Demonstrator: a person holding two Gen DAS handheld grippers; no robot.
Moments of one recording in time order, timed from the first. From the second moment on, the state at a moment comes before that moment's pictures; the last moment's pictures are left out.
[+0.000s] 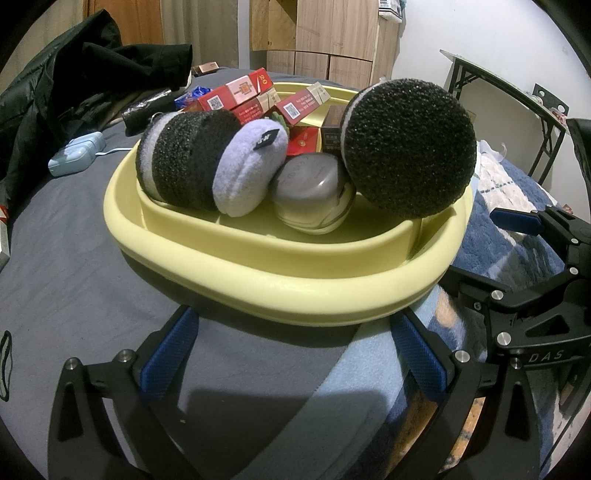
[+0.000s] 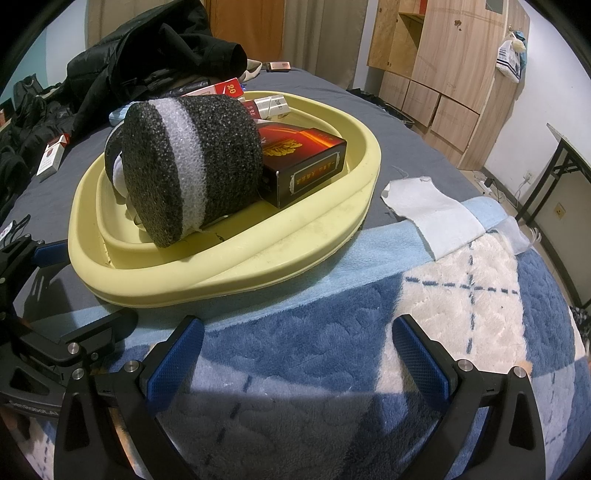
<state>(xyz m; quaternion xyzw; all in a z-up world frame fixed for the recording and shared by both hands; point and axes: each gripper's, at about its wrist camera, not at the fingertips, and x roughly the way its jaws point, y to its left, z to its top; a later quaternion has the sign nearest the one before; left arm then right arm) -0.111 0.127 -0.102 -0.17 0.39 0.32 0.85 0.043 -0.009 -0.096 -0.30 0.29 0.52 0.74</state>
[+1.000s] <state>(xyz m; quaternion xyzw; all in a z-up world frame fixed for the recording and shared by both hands) -0.111 0.126 -0.100 -0.17 0.39 0.32 0.85 0.043 -0.009 -0.096 -0.30 0.30 0.52 0.74</state>
